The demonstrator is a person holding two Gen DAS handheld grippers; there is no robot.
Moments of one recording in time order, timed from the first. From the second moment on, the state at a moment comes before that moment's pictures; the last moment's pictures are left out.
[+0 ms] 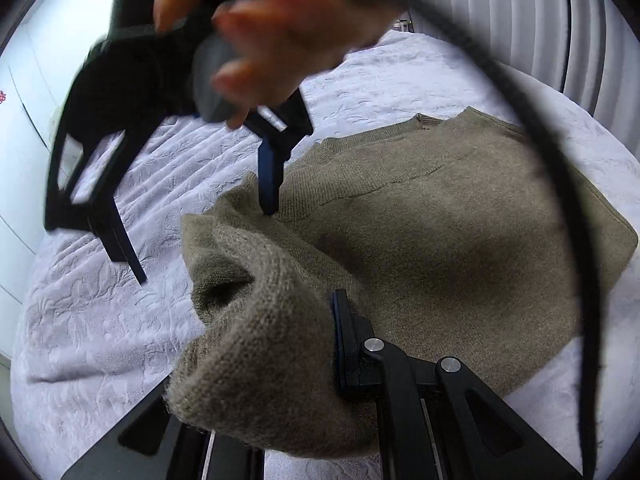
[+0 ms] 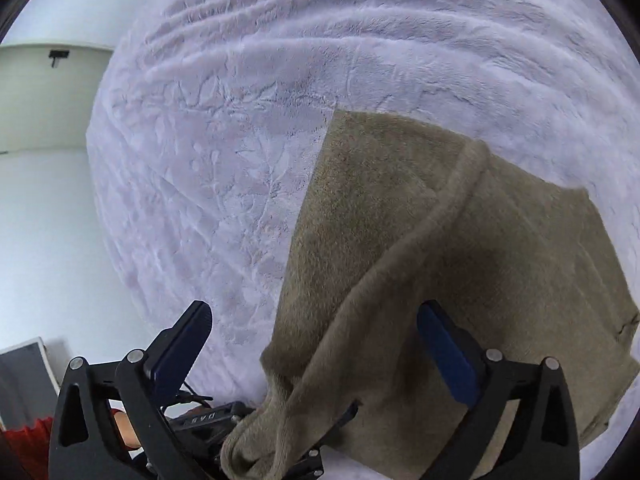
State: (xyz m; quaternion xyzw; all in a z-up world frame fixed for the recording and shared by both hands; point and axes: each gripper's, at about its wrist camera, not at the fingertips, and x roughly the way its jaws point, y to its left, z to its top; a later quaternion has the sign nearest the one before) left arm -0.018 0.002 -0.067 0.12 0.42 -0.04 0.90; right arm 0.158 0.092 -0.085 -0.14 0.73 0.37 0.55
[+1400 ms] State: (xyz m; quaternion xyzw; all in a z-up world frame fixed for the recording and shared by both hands) left arm -0.026 -0.244 -0.066 0.28 0.40 -0.28 0.83; right arm 0.148 -0.382 -0.160 0.35 0.54 0.27 0.72
